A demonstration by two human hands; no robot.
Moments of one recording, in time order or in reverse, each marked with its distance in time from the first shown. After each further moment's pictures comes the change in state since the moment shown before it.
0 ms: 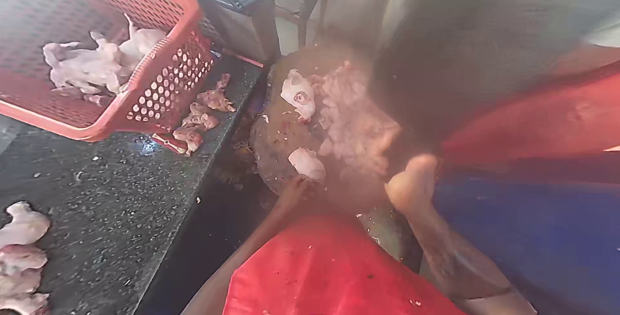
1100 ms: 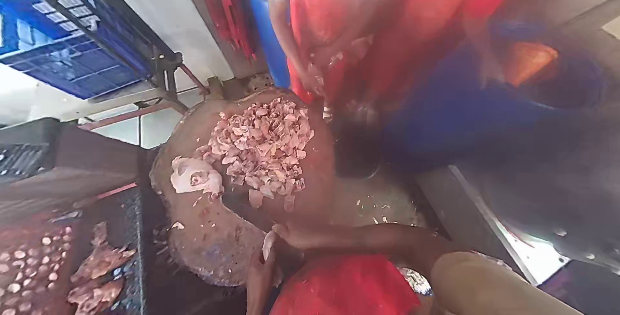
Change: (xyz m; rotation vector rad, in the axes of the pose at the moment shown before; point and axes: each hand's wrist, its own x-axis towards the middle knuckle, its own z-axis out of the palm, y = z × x) left_hand -0.013 -0.011 0.029 0.734 0.160 0.100; right_hand -0.132 0.178 0.013 -0.263 -0.239 1.049
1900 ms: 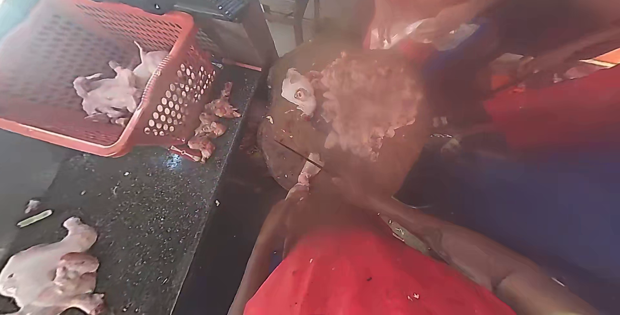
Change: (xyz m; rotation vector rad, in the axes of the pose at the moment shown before) left_hand -0.047 -0.093 -0.030 -0.765 -0.033 -0.317; right_hand -0.027 -0.050 -0.024 -0.519 -0.068 -0.354
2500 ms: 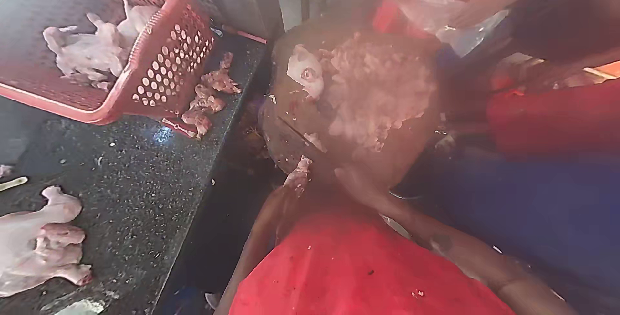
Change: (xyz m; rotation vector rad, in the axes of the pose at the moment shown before) left_hand 0.003 -0.021 -0.007 -0.188 -0.044 -0.007; right_hand -0.002 -0.017 0.014 0.036 0.005 0.109
